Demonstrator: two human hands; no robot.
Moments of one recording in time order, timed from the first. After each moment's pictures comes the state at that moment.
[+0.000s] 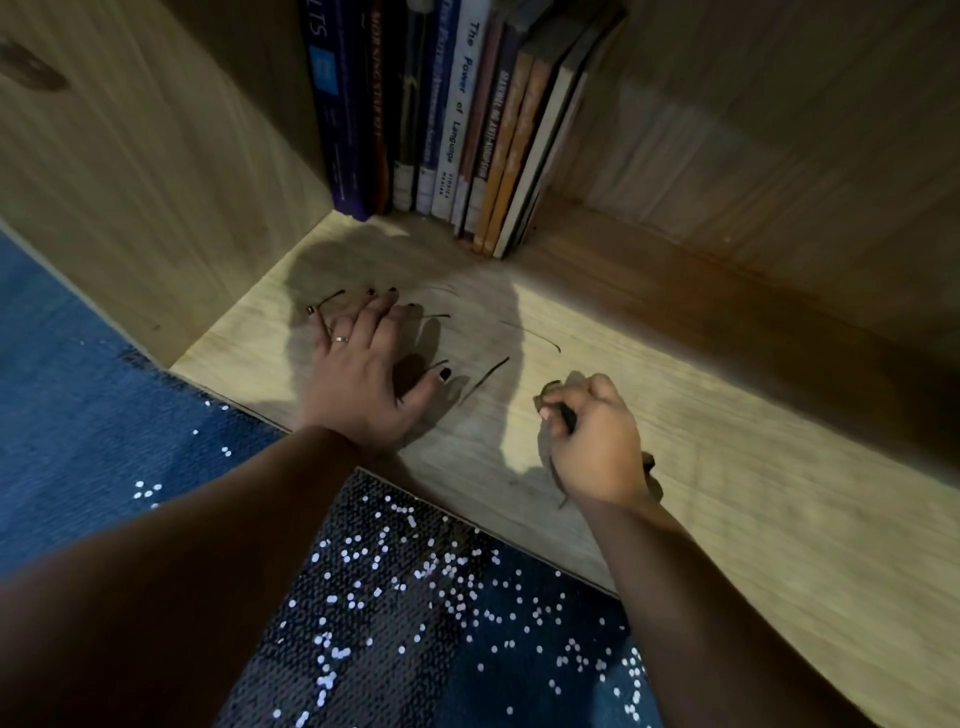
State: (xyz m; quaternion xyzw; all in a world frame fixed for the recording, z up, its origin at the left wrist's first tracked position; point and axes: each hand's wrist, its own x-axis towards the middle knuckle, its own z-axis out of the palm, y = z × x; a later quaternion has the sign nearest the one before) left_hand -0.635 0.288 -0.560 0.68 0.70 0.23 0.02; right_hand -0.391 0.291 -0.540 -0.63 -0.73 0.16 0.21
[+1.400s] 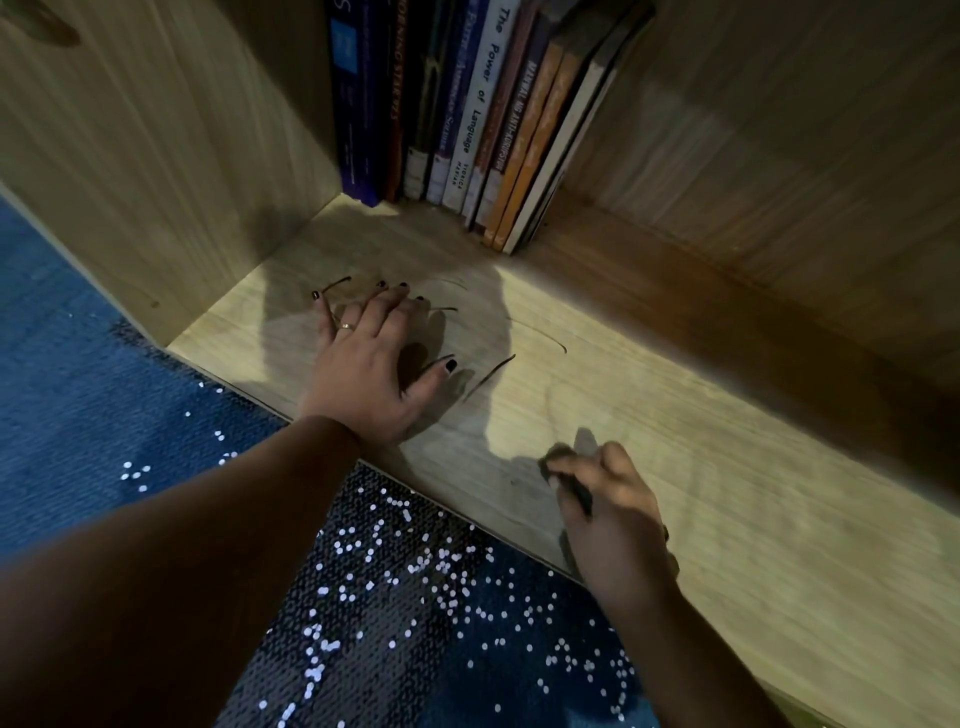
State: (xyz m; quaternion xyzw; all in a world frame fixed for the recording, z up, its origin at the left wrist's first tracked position) left_hand -0.635 0.288 -0.560 0.68 0.69 0.23 0.02; right_hand -0.377 0.221 -0.518 -0.64 -0.73 0.18 0.16
